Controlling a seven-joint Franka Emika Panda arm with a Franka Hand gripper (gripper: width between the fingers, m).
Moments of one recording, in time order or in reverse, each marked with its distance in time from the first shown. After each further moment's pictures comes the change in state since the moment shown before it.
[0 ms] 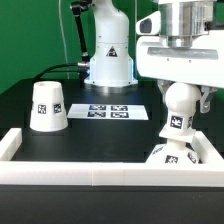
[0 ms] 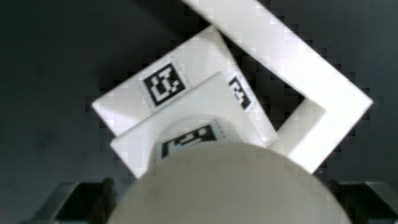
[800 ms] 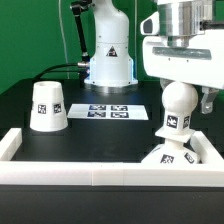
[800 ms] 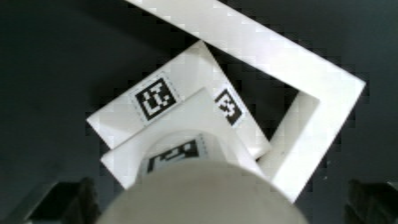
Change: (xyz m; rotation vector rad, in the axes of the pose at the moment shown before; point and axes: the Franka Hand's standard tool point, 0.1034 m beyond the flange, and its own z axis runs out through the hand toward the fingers) arm -0.009 0.000 0.000 0.010 -0.008 0.014
